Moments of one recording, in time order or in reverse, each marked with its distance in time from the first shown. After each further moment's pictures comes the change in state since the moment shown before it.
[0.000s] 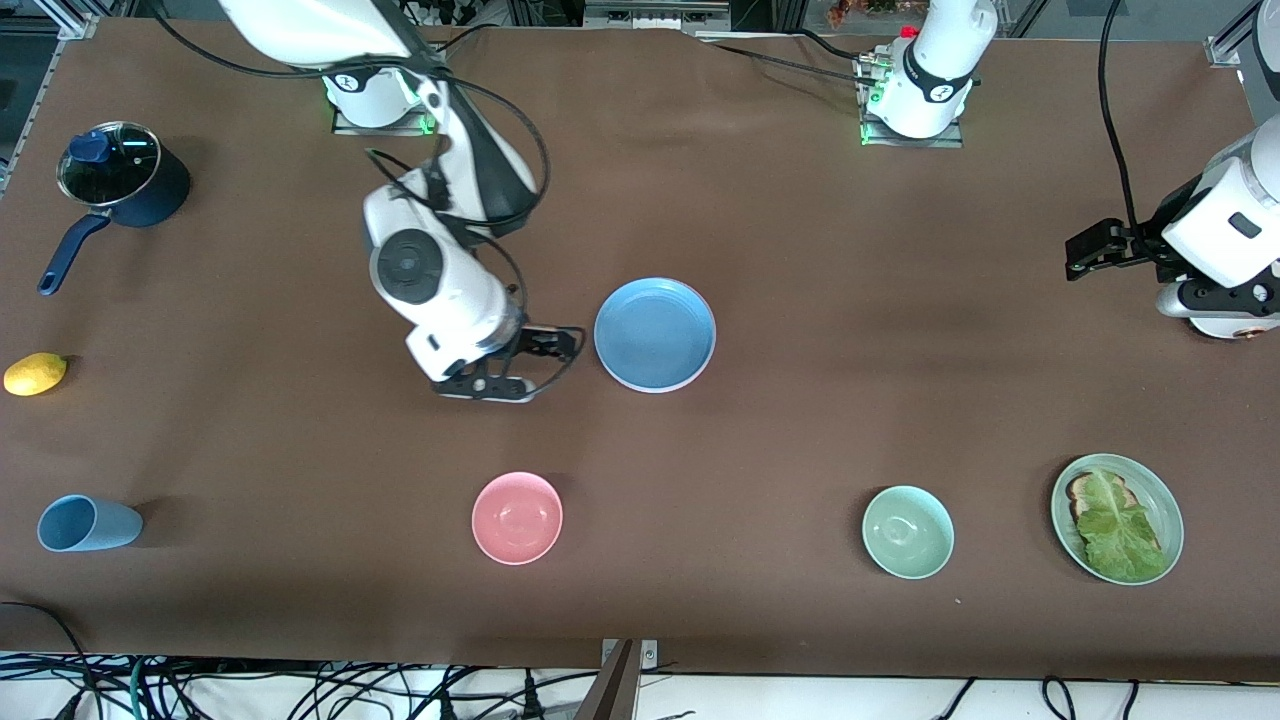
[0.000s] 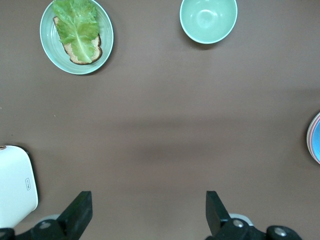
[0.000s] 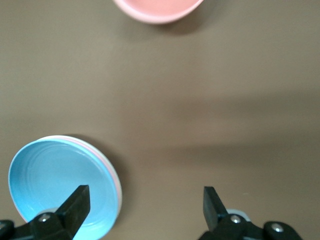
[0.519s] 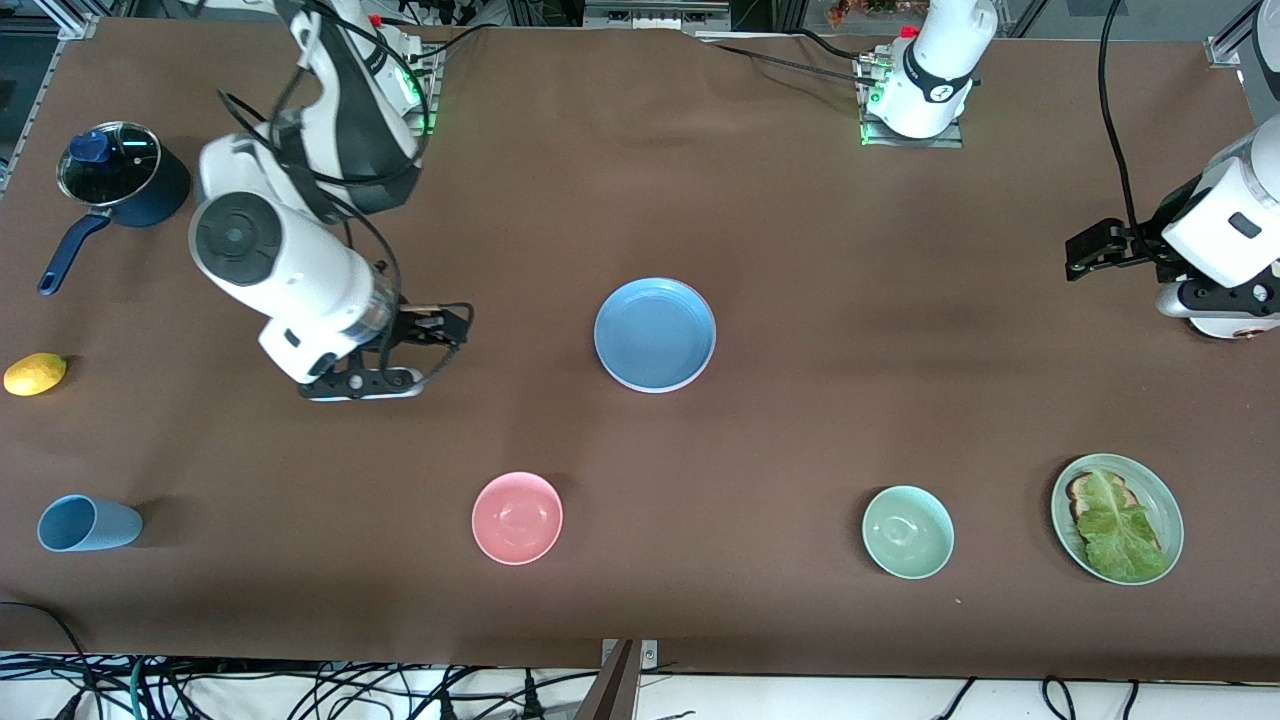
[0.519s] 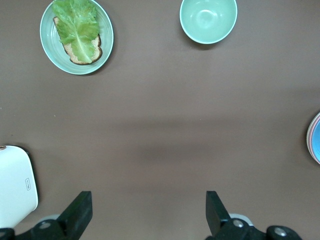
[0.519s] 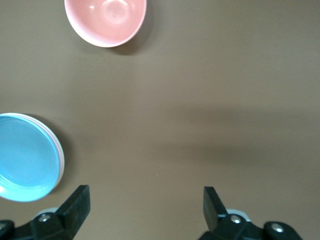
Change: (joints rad) left arm 0.000 0.000 0.000 0.001 0.000 0.000 0.000; right arm -0.101 -0.131 -0.040 0.067 -0.089 -0.271 -0.234
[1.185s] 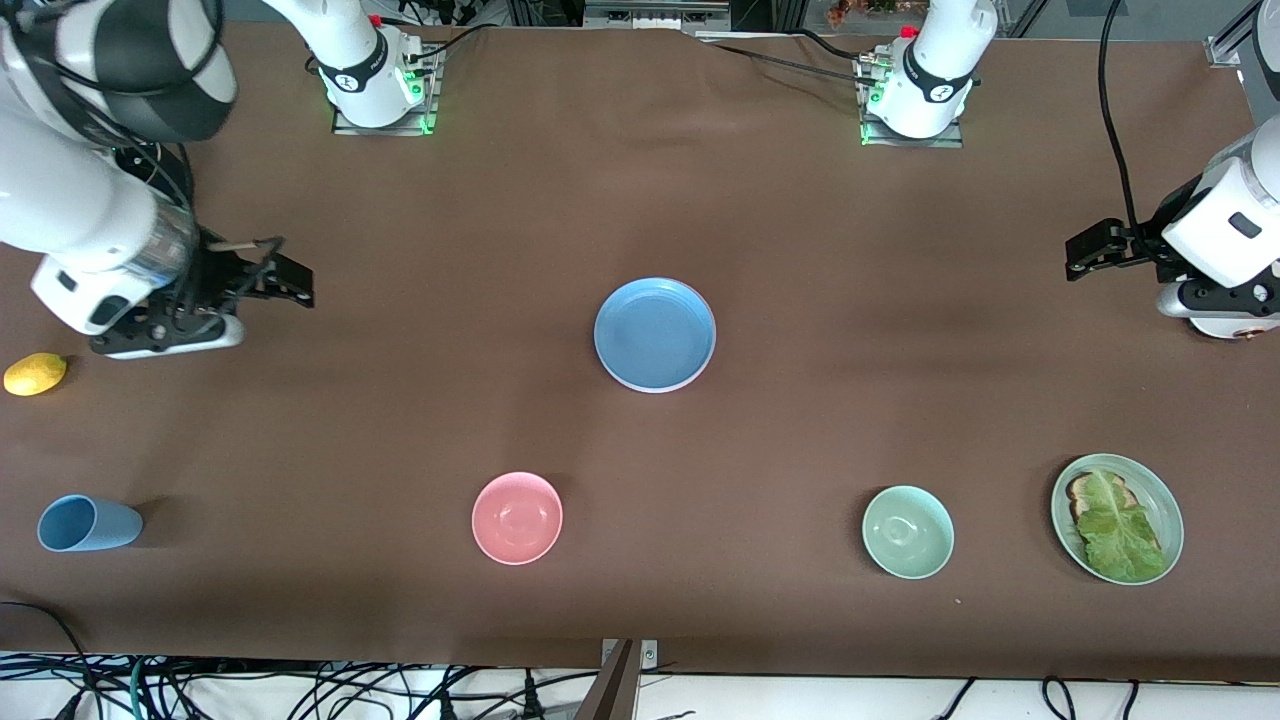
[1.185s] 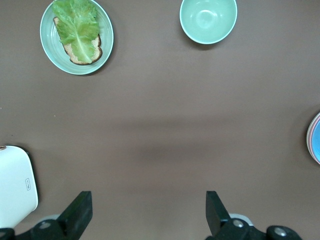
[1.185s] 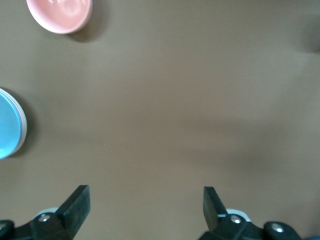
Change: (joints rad) left arm 0.000 0.000 0.000 0.001 0.000 0.000 0.000; right arm -0.170 -0.208 -0.051 -0.068 -0.009 -0.156 -0.270
